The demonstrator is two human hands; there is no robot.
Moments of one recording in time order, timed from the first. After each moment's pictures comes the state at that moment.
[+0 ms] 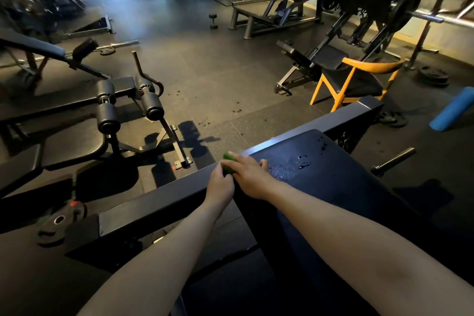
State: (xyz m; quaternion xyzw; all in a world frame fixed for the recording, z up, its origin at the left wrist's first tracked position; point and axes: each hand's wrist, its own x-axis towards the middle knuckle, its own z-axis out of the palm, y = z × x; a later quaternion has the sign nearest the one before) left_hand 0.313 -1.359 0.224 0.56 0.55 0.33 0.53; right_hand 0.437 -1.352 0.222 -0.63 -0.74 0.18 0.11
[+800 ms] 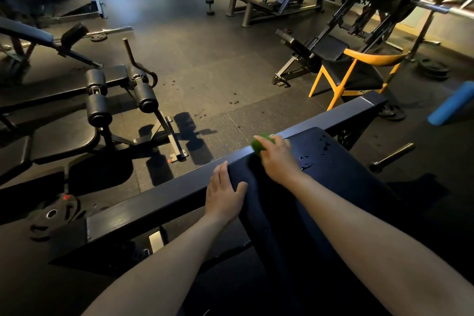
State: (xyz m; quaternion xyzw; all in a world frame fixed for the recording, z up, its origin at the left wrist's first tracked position) left_hand 0.321 -1.359 0.181 0.71 0.58 0.21 0.33; right_hand 0.500 -1.335 0.231 -0.74 -0.62 0.14 0.21
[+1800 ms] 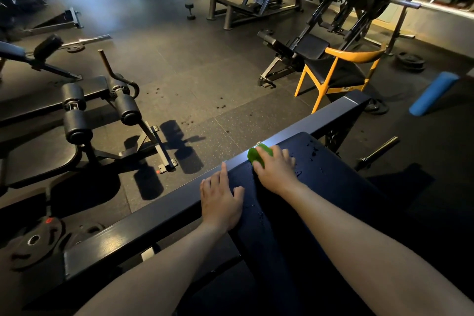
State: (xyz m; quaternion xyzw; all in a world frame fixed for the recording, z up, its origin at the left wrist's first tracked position) left_hand 0.350 -1.339 0.190 0.77 0.57 0.16 0.24; right_hand 0.525 -1.329 0.220 -0.80 -0.58 0.12 0.11
